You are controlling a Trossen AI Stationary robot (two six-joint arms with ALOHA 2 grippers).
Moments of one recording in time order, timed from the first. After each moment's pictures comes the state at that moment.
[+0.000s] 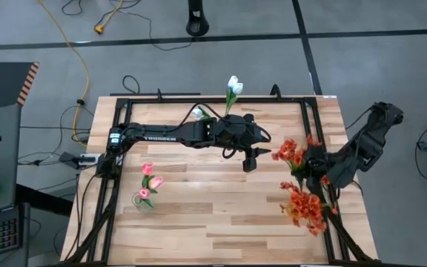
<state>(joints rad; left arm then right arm) 0.03 2.06 1.98 -0.26 0.00 0.03 0.77 0.81 1.01 -1.13 0.50 1.11</state>
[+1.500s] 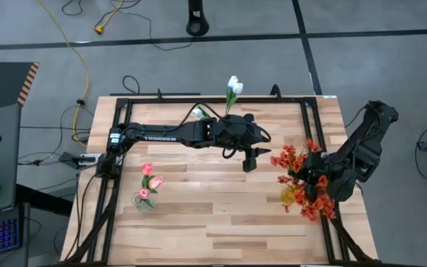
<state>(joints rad) 0.03 2.06 1.98 -0.26 0.00 0.04 0.89 0.87 0.95 -1.12 0.74 1.07</state>
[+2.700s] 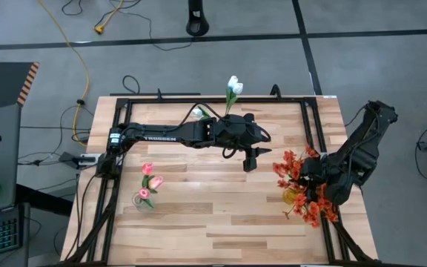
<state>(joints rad) 0.03 2.06 1.98 -0.25 0.00 0.05 0.90 0.88 0.93 -1.13 0.63 1.06</state>
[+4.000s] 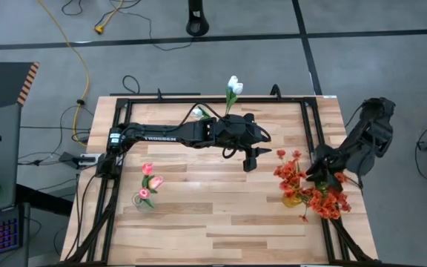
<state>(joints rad) 0.03 2.06 1.98 -0.25 0.00 0.05 0.90 0.55 0.93 -1.15 0.39 1.06</state>
